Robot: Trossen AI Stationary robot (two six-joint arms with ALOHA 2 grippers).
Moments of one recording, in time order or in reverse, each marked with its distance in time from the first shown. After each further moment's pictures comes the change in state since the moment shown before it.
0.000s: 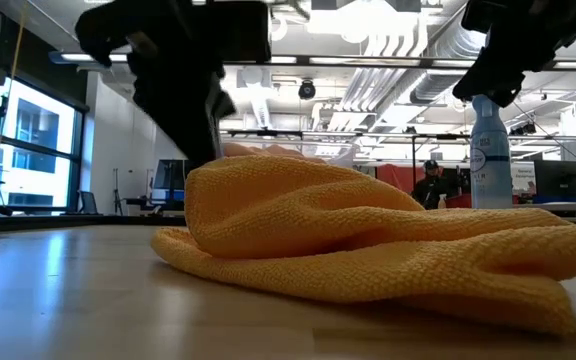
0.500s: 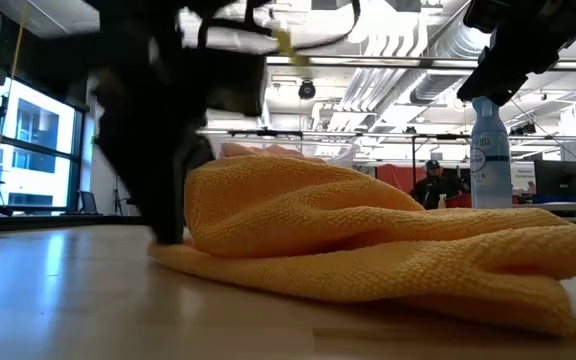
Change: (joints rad) left arm -0.039 0.128 0.014 -0.004 0.137 -0.153; right arm 0.000 -0.001 0.000 -0.016 -0.028 -0.086
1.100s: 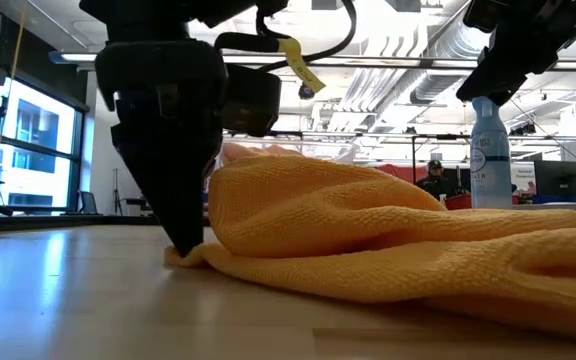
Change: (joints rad) left arm 0.001 0.071 0.002 0.058 -0.029 -0.266; right arm 0.000 0.000 0.000 0.001 0.008 -0.010
